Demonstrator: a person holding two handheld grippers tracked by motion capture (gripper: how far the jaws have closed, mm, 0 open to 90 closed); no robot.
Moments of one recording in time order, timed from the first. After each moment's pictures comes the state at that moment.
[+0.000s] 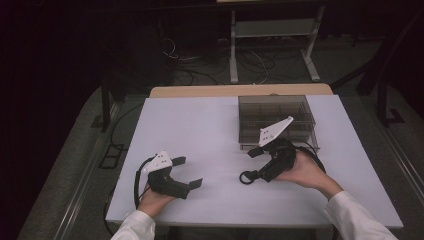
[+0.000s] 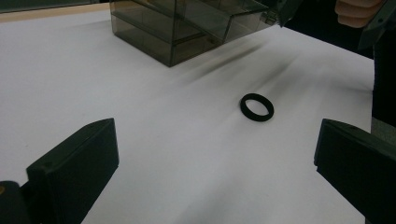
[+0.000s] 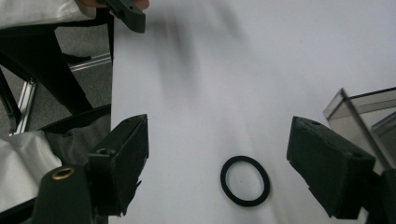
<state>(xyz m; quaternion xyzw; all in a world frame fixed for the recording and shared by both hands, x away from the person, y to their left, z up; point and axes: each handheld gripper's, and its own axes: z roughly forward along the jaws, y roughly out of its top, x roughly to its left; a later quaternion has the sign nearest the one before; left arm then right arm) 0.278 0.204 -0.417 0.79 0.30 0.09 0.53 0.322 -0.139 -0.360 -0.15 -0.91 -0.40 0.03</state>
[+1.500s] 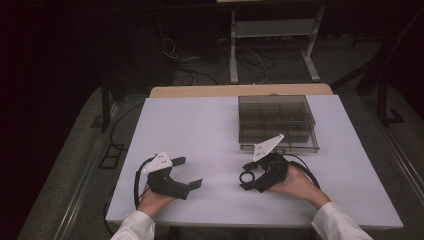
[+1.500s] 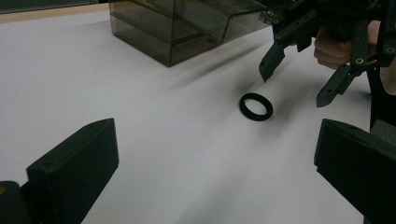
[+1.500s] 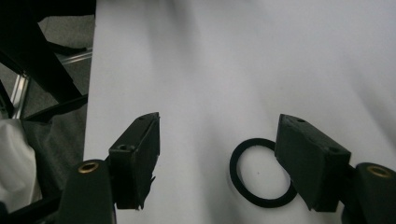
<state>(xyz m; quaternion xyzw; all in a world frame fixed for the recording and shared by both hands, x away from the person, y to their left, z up) 0.276 0.205 -0.417 0.79 0.30 0.09 0.53 0.315 -0.129 -0.413 -0.15 -0.91 -0.38 0.03</state>
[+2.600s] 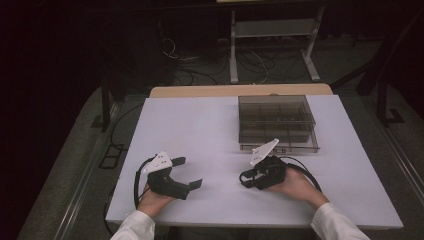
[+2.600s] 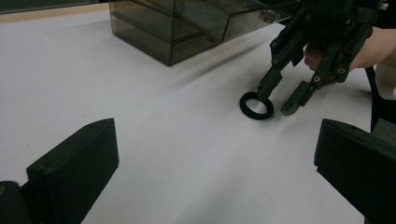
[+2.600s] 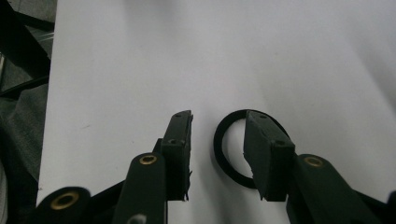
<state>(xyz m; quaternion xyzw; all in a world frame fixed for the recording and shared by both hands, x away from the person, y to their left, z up) 0.276 0.205 -0.417 0.79 0.30 0.09 0.53 0.319 -0.128 -0.433 -0.15 -0.93 -0.35 0.01</state>
